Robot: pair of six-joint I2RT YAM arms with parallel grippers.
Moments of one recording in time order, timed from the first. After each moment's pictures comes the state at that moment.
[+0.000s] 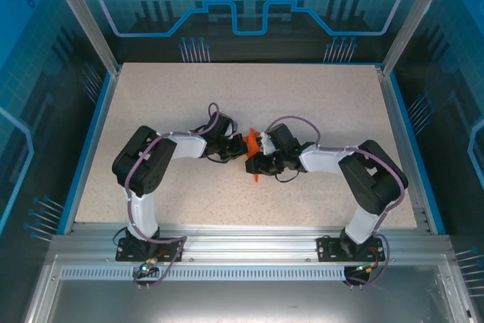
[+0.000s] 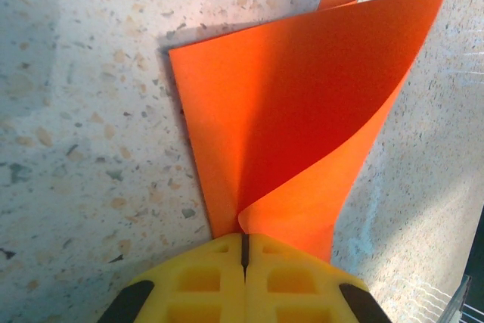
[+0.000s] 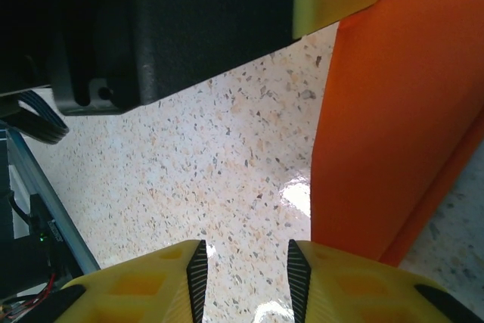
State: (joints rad) left arm -0.47 1.94 1.00 0.01 0.44 -0.87; right arm 0.62 1.73 0.83 -0.05 -0.54 0.63
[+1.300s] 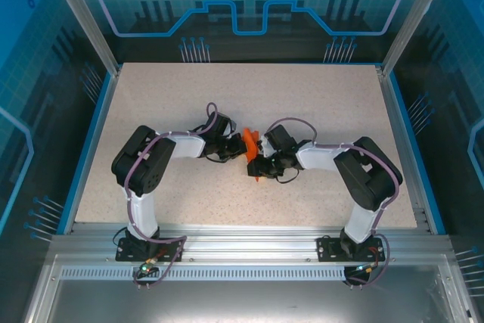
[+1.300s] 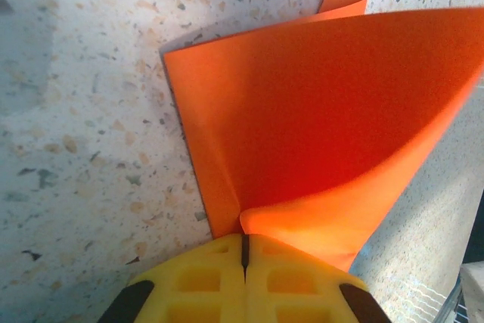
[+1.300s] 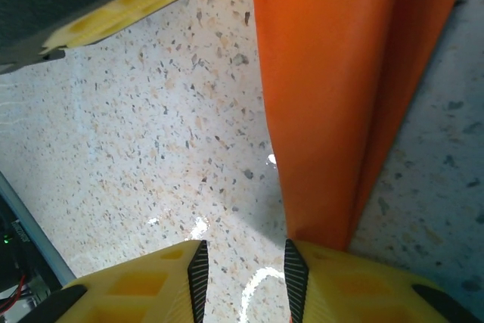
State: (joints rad) left arm -0.46 1.94 0.99 0.02 0.45 -0.87; right arm 0.62 1.78 0.88 -0.19 -0.51 0.62
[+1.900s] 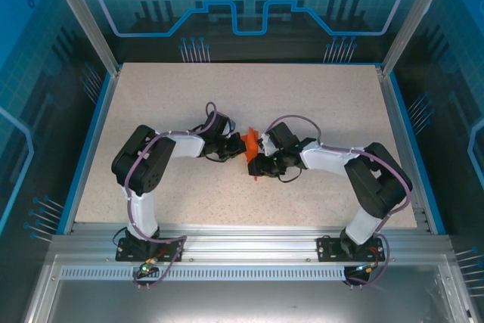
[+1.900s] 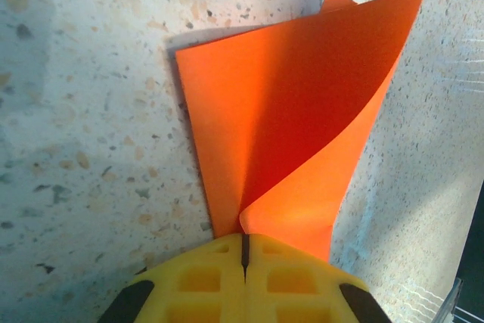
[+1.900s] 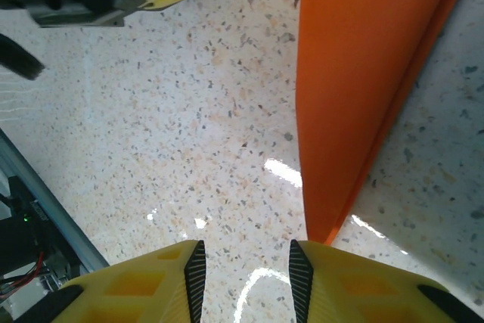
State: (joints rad) left arm -0.45 1.94 0.99 0.03 0.46 -0.87; right arm 0.62 1.68 0.89 -0.27 -0.51 0.59
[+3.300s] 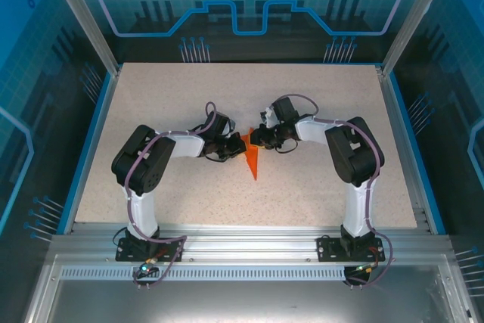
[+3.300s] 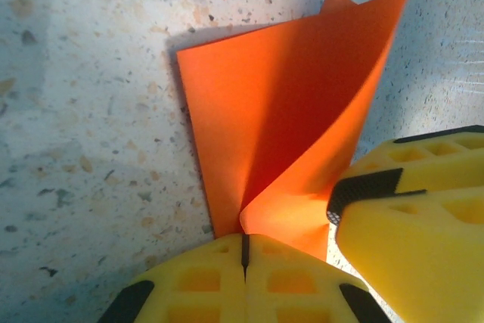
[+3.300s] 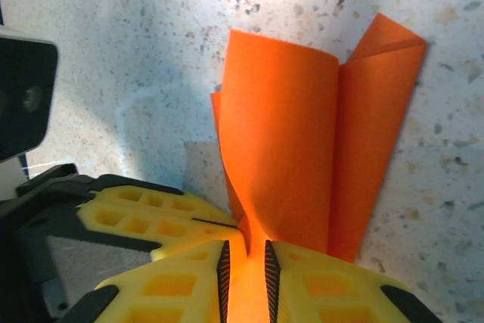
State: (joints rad) left arm -0.44 1.94 0.99 0.03 0.46 -0.87; right arm 0.43 2.03 1.22 -0.23 -0.62 0.58
